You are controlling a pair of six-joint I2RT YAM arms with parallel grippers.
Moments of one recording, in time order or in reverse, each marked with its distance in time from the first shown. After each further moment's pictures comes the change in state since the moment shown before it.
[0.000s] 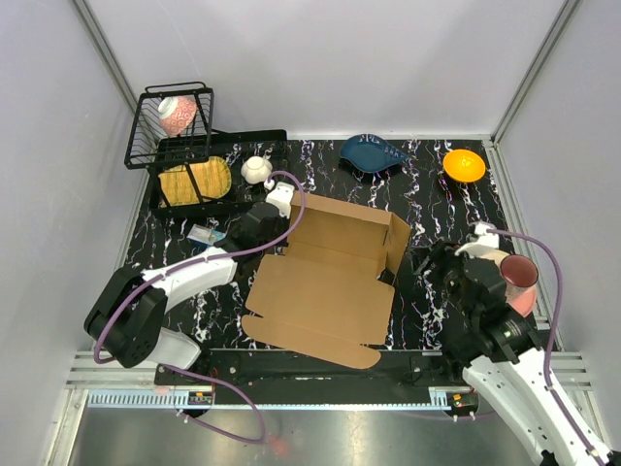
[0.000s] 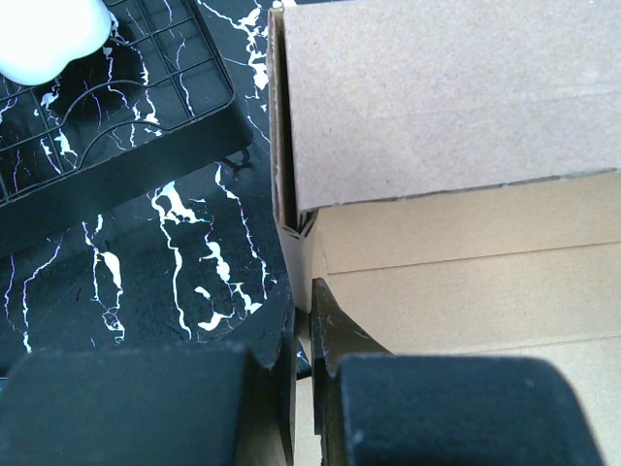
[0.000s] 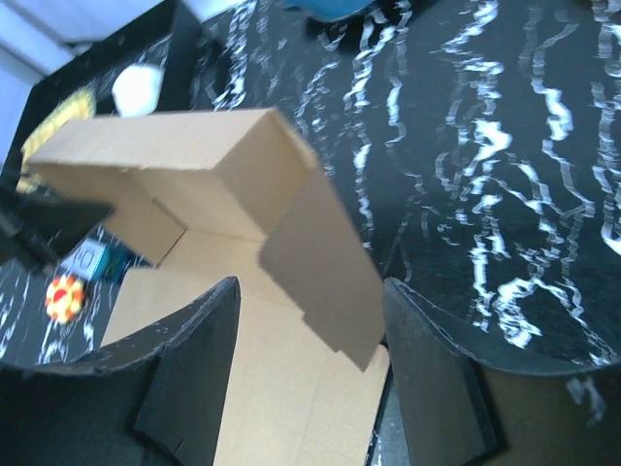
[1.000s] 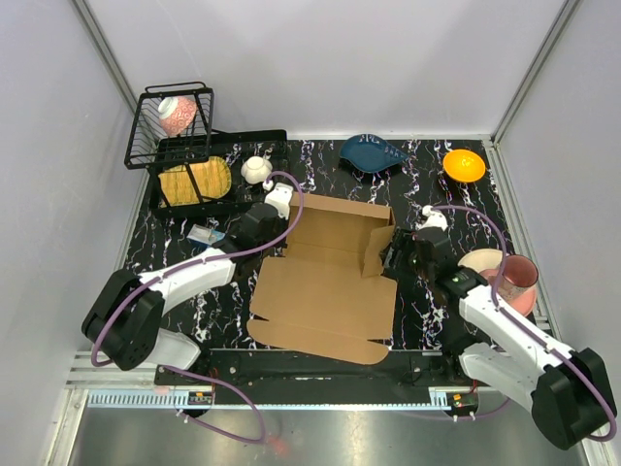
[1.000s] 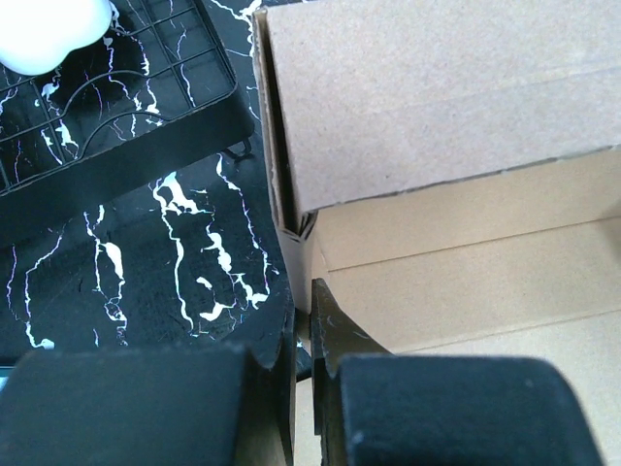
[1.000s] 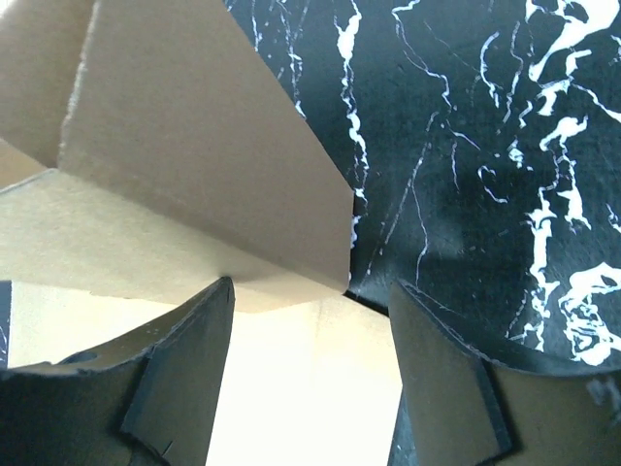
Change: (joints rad) left arm 0.000 -0.017 -0.004 -0.019 0.003 -0.005; right arm 0.000 0.531 -0.030 0.227 -0.063 0.043
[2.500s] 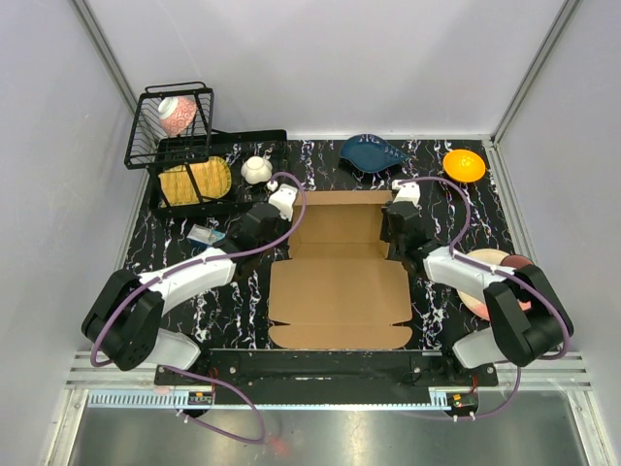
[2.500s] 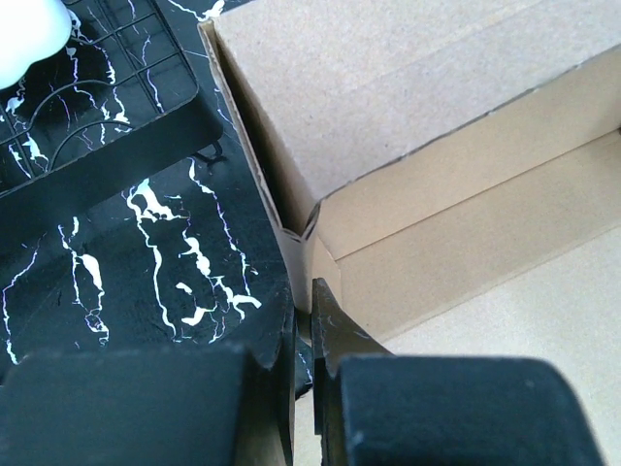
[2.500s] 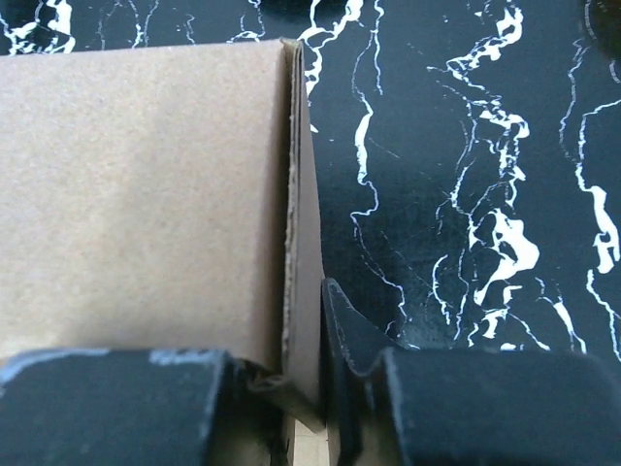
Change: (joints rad) left arm -0.007 -0.004 0.005 -0.014 0.056 0.023; right arm 0.014 0.486 0.164 0.424 0.230 -0.282
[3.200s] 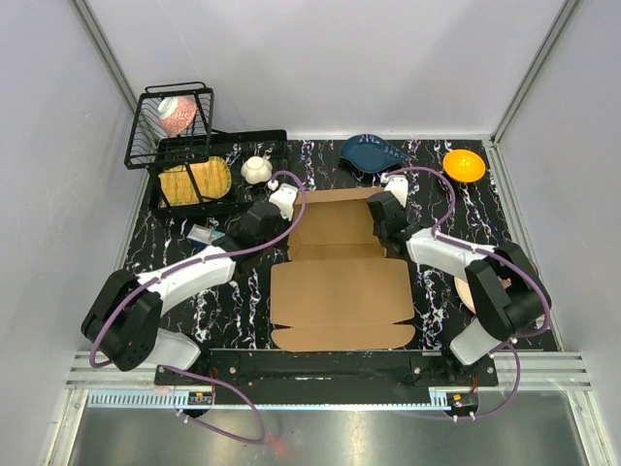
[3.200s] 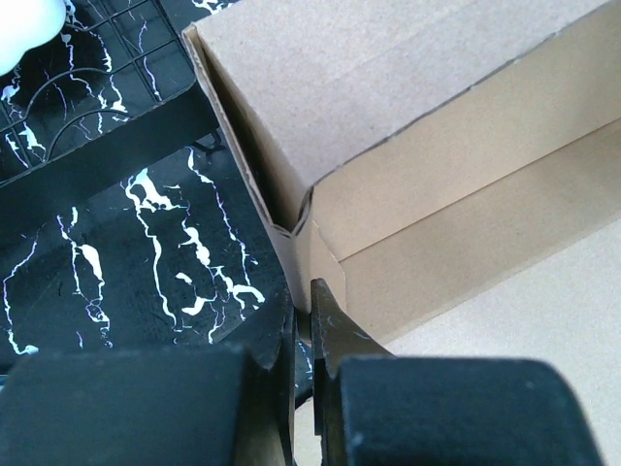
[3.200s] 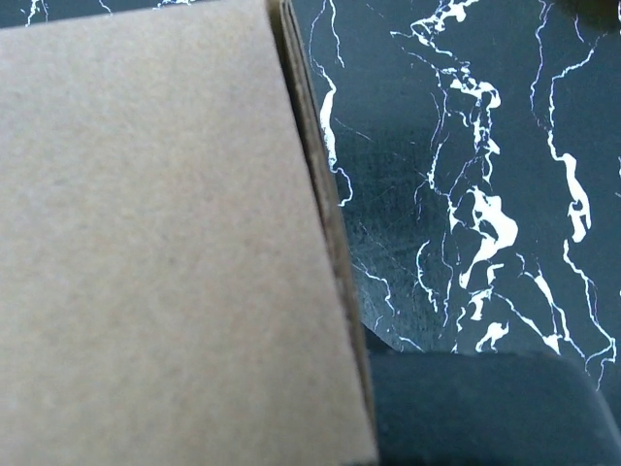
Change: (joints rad) left arm -0.001 -0.003 0.028 -0.065 0.010 -0.004; right arm 0.045 0.166 0.189 -0.212 0.165 0.039
